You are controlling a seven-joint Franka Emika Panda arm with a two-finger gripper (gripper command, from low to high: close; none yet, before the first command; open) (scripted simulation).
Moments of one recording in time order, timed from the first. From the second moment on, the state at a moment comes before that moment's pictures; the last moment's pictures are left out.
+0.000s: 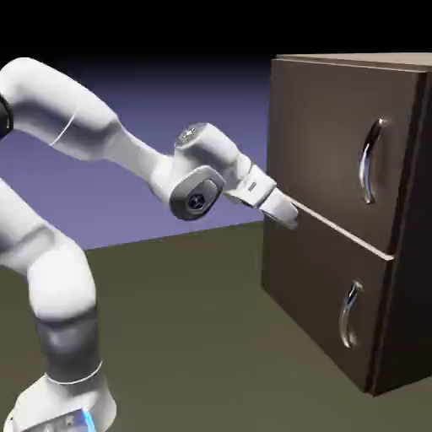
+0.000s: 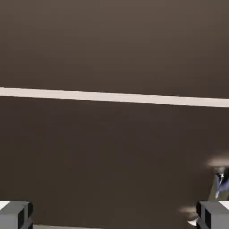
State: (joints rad) arm 0.03 -0.58 -0.02 -2.80 -0.05 3.04 0.72
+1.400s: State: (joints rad) arm 0.63 -0.84 -0.72 -2.47 -1.88 2.98 0.02
